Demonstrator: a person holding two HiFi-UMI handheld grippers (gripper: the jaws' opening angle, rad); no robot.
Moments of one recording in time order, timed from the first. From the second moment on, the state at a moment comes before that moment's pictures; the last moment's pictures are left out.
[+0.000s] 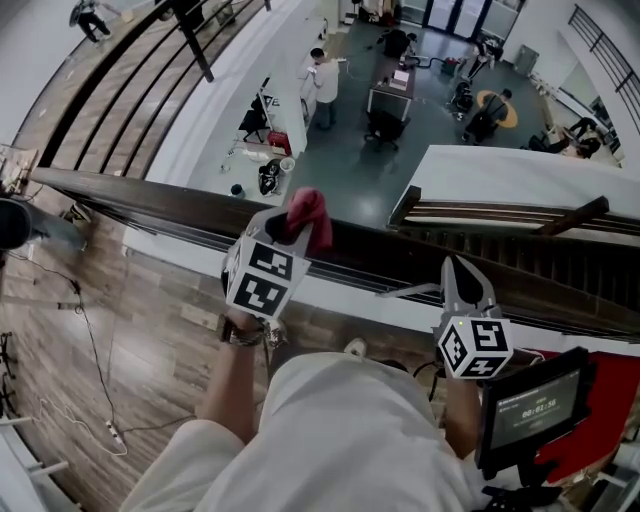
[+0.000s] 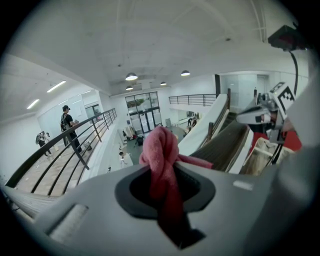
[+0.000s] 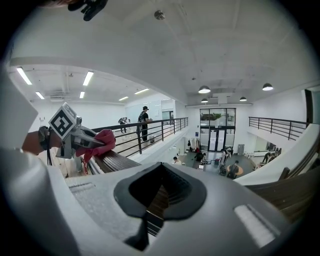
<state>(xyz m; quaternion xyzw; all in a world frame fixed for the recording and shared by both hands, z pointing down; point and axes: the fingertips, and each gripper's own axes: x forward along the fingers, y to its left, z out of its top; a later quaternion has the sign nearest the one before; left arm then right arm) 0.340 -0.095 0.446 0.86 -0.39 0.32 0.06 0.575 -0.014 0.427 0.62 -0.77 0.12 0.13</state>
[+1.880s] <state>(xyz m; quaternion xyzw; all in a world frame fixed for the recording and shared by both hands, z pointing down) 0.573 0.034 0.456 0.94 -0.06 0.33 -0.01 0.654 0.032 0.431 0.67 -0.72 0.14 0.10</state>
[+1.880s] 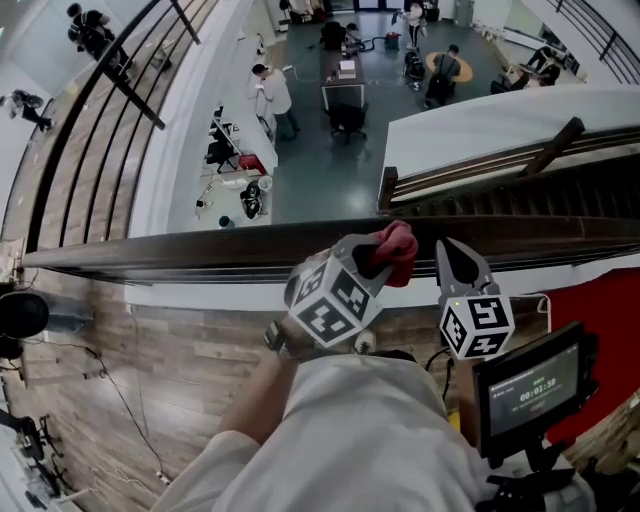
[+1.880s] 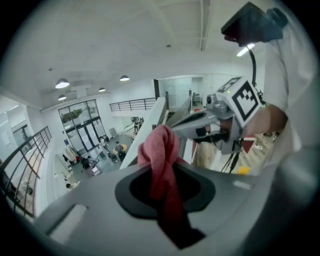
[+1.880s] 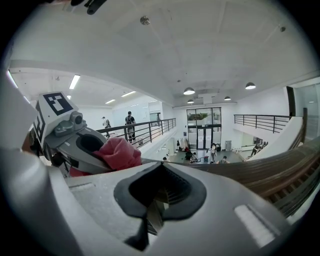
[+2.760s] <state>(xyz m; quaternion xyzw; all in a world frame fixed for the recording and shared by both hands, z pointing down) 0.539 0.034 0.501 0.96 -0.13 0.24 0.03 0.620 0.028 0.424 0.70 -0.69 0.13 0.10</state>
